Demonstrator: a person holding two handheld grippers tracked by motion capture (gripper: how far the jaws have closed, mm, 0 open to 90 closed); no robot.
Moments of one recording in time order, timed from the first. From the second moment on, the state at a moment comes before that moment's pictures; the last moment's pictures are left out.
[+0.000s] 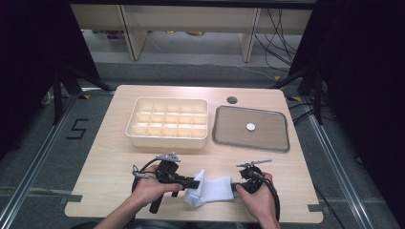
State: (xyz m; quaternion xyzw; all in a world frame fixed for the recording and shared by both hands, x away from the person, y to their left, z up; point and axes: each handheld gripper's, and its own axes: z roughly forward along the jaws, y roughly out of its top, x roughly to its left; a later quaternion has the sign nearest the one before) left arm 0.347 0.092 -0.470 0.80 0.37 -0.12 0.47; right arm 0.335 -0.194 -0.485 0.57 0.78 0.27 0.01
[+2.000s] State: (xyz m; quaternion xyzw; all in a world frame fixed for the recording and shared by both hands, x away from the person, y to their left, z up) left arm 0.355 0.090 -0.468 0.81 0.36 -0.11 0.46; right arm 0.330 -0.178 -0.485 0.57 0.78 0.26 0.00
